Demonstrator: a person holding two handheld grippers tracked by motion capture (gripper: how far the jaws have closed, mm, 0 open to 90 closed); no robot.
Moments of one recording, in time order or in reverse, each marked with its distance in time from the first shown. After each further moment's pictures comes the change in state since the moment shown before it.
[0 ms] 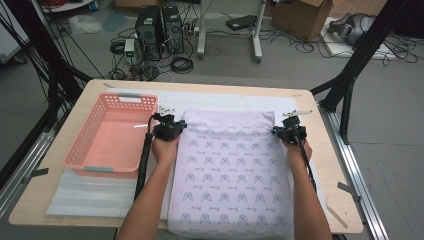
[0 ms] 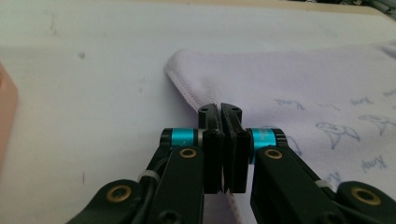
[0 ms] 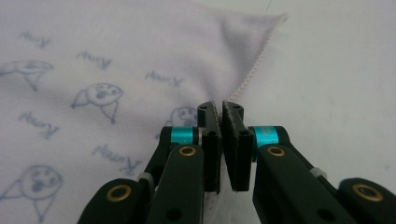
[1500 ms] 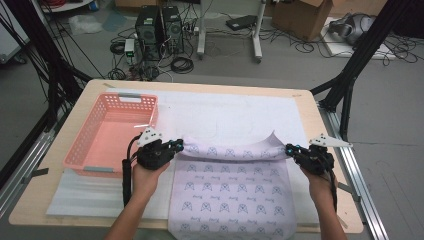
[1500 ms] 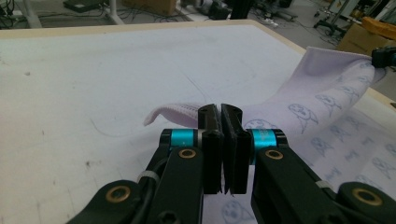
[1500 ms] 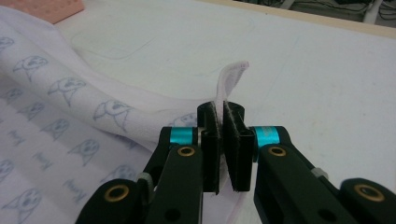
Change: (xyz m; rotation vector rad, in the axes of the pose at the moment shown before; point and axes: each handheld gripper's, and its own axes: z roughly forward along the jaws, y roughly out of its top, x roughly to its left) left arm -0.029 -0.036 -0.124 -0.076 -0.271 0.123; right arm 0.031 -0.061 -0.123 -0.218 0.151 -0.029
